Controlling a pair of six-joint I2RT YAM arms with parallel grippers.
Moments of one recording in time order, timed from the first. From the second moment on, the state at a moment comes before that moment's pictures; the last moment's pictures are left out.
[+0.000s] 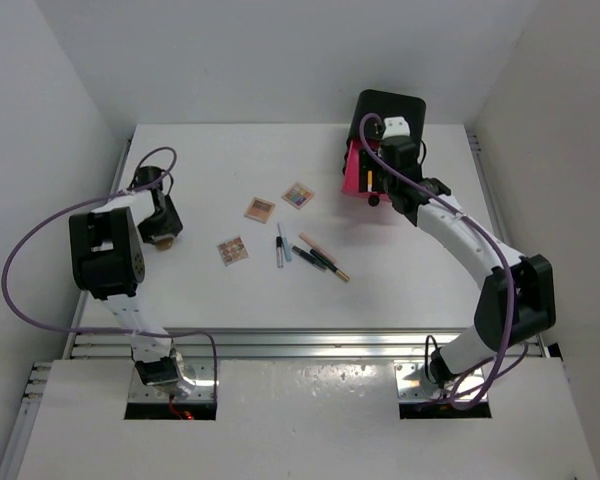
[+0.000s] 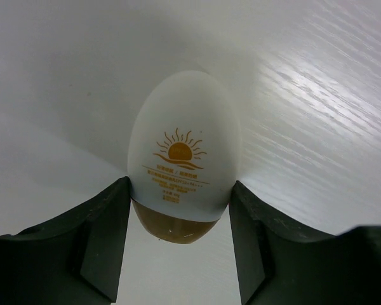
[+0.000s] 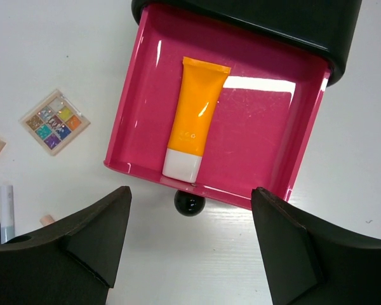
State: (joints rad) left arm 0.18 1.89 1.23 -0.47 -0.23 -0.29; right arm 0.36 1.55 1.22 -0.22 0.31 0.12
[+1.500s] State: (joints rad) left arm -0.31 1.65 1.35 -0.42 0.57 0.72; right arm 0.35 1.53 1.19 -0.19 -0.33 0.33
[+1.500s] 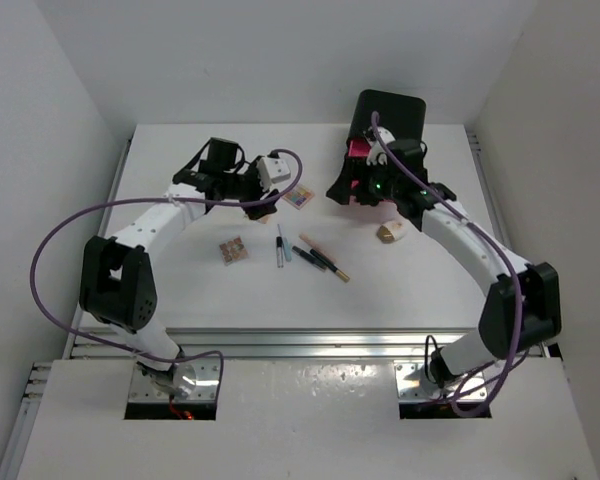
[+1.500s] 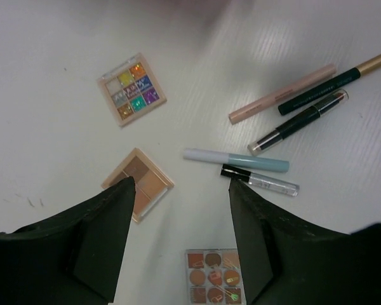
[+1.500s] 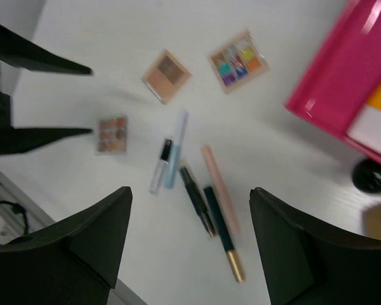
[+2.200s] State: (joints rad) left arm -0.27 1.60 1.22 -0.38 0.52 0.63; right arm -0.05 1.32 0.61 -0.10 0.07 0.49
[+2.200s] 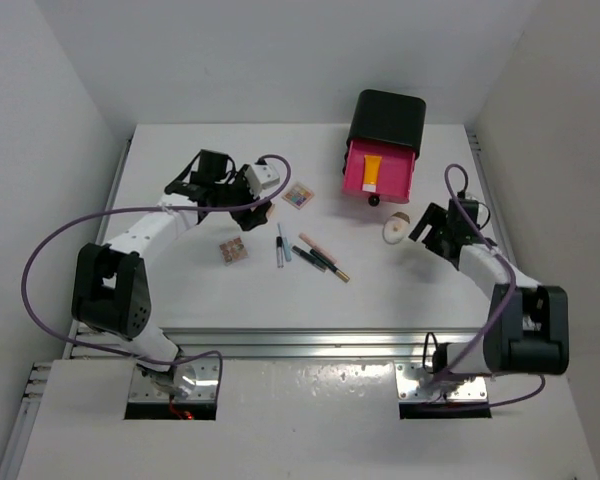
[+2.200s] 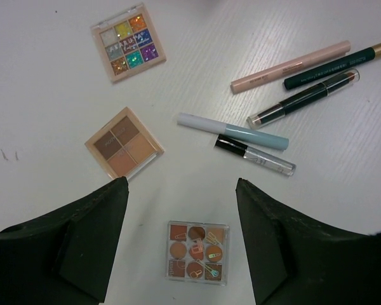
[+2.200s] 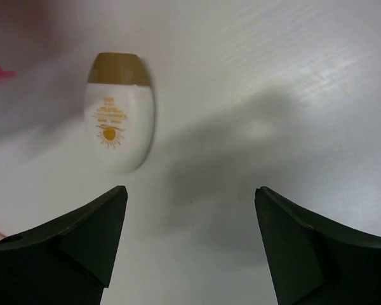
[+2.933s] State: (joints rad) left arm -0.26 1.58 1.19 -0.36 0.49 0.65; right arm 0.05 1.60 0.75 -0.02 0.02 0.25
